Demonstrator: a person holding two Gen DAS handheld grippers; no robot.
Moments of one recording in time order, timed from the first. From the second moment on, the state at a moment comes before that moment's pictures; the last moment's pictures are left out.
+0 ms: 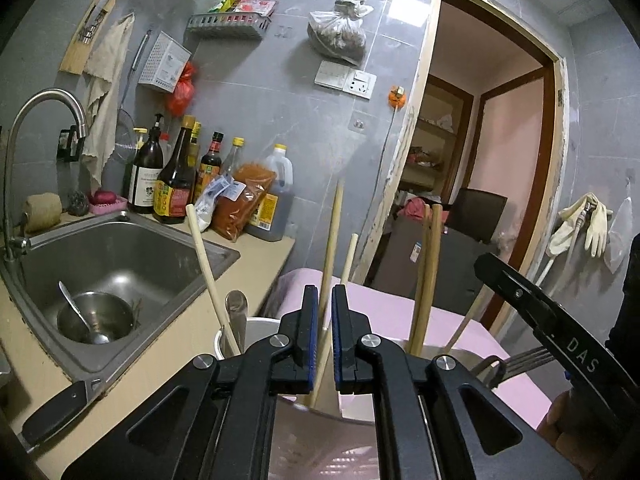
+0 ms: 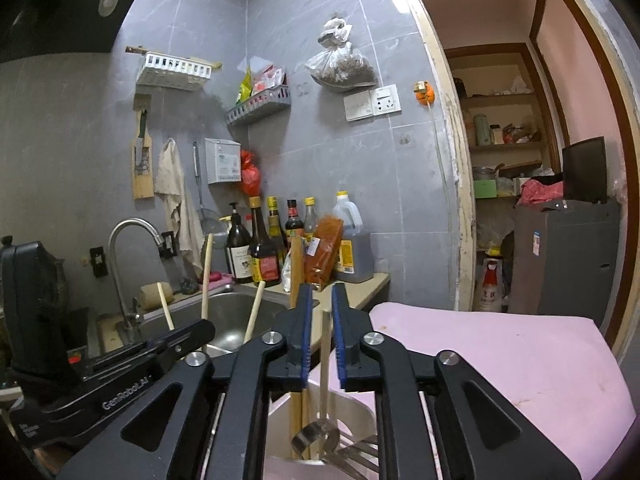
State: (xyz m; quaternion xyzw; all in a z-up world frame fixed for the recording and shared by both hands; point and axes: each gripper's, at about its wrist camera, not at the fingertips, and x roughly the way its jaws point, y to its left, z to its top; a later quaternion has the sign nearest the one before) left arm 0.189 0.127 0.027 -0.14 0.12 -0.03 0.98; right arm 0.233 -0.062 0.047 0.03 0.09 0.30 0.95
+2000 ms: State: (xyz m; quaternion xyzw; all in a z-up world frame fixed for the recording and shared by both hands) left arm 0.020 0.048 0.000 -0.05 0.13 -0.01 0.99; right arm 0.026 -0.194 0.013 -0.03 0.08 0.03 1.00
